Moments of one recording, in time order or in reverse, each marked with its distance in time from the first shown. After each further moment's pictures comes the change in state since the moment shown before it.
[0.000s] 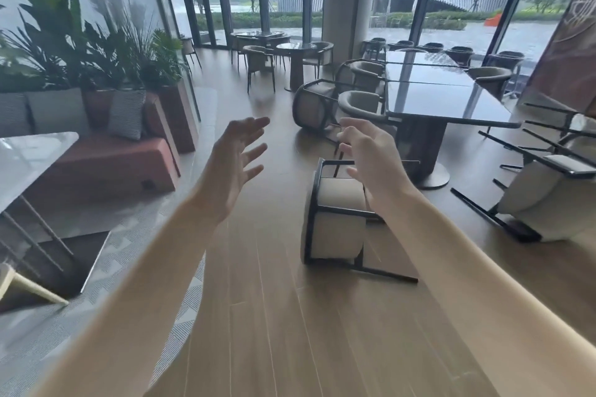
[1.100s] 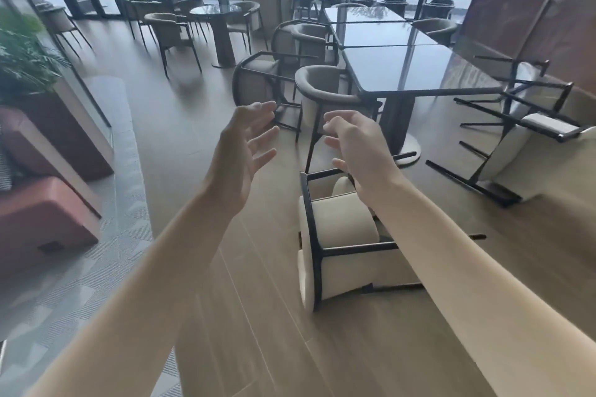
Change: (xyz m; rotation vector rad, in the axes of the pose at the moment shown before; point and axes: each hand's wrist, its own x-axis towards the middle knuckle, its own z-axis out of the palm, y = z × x) left_hand 0.492 -0.089 -0.068 -0.071 -0.207 -0.147; right_hand 0.433 0.085 0.152 -0.054 0.290 0.132
